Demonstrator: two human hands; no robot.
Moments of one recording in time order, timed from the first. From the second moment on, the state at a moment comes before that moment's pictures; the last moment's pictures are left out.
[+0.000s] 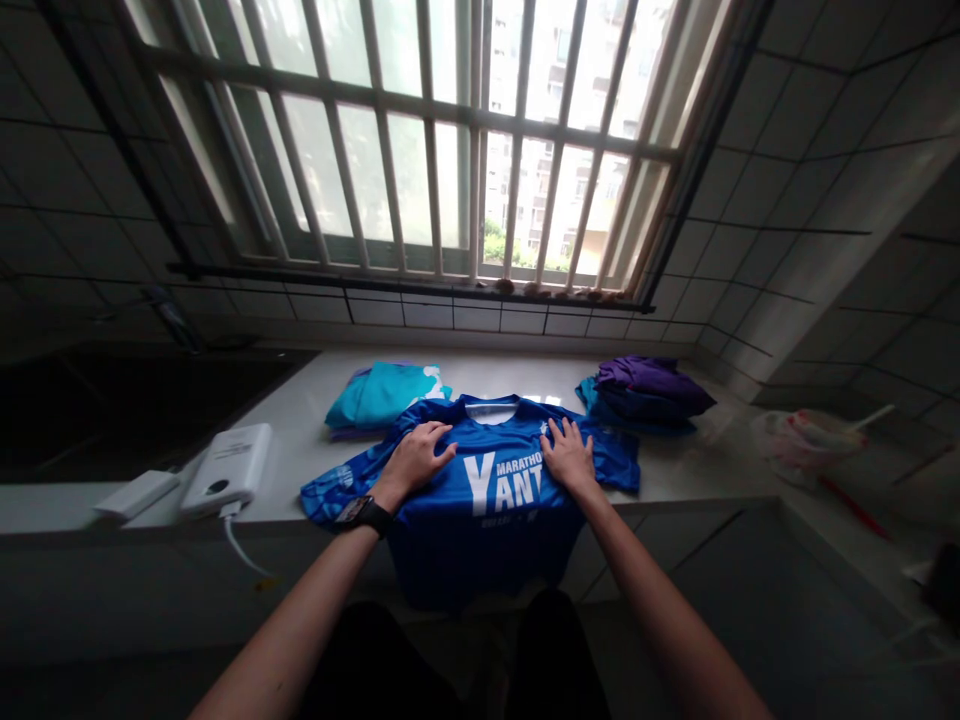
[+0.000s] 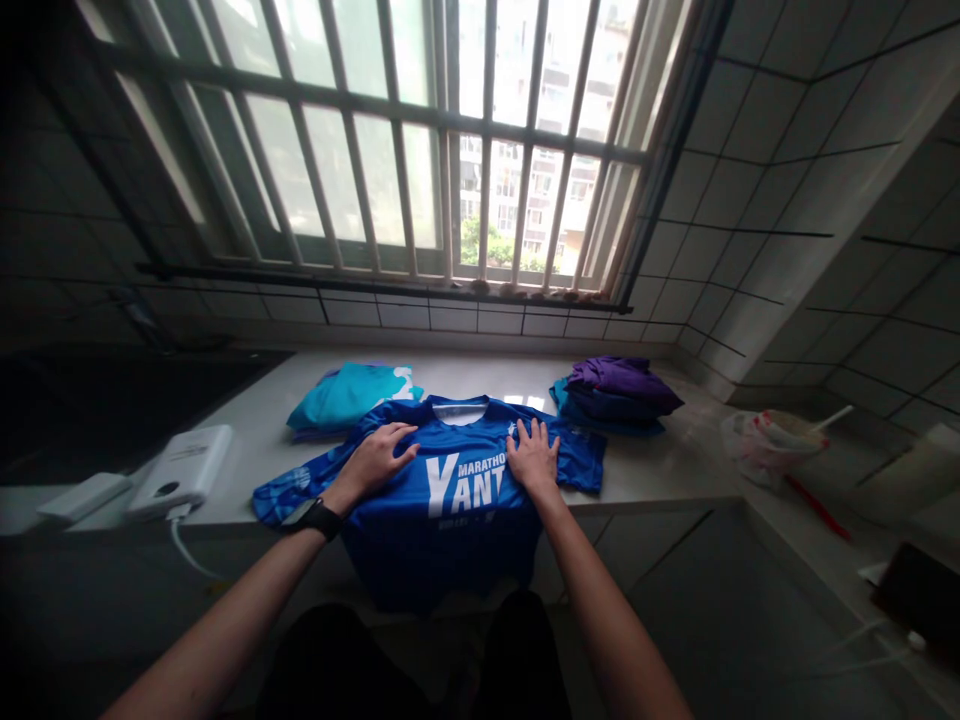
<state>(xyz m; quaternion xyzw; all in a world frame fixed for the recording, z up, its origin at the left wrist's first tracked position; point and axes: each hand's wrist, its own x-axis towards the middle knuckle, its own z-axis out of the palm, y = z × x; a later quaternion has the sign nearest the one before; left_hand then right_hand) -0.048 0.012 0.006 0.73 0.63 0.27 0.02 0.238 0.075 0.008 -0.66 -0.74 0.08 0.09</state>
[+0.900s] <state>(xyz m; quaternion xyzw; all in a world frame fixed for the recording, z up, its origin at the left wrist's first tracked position) -0.043 0.009 0.008 0.72 0.64 0.27 0.03 0.239 0.077 0.005 -0.67 -0.74 0.05 0.06</state>
